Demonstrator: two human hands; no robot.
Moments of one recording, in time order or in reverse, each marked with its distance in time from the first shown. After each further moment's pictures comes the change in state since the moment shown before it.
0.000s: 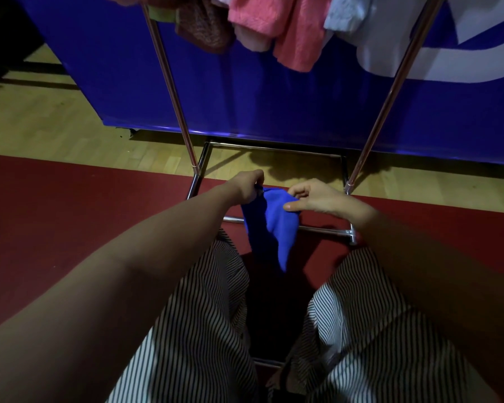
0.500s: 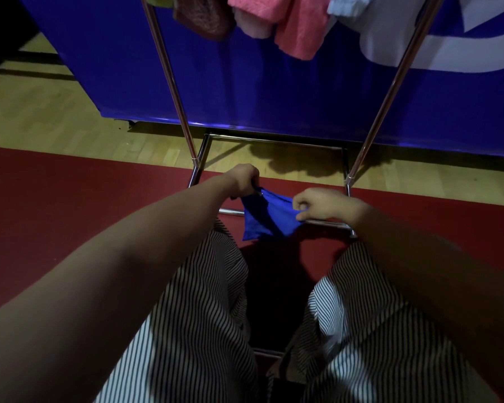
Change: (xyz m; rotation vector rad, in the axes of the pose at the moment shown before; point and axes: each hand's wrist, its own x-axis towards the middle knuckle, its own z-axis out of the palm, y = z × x) left_hand -0.001 -0.007 -0.005 0.125 -0.091 -0.001; right_hand 0.005 0.023 0.006 -0.661 -0.099 0.161
